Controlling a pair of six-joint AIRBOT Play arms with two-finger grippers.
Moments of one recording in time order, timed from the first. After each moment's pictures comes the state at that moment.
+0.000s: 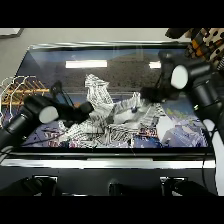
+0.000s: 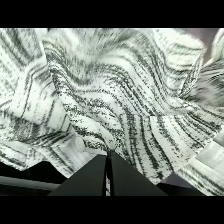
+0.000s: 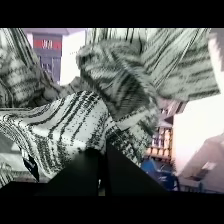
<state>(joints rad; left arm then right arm) -0.64 -1.15 1.14 1.51 -1.09 -2.65 0.37 -1.24 1.44 -1.59 1.40 1.94</state>
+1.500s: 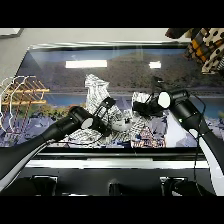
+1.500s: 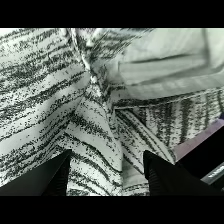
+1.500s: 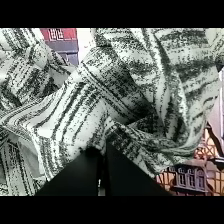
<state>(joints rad) -0.79 -1.45 1.18 1.55 -0.97 -1.65 0.37 -1.23 1.16 -1.45 1.13 2.06</state>
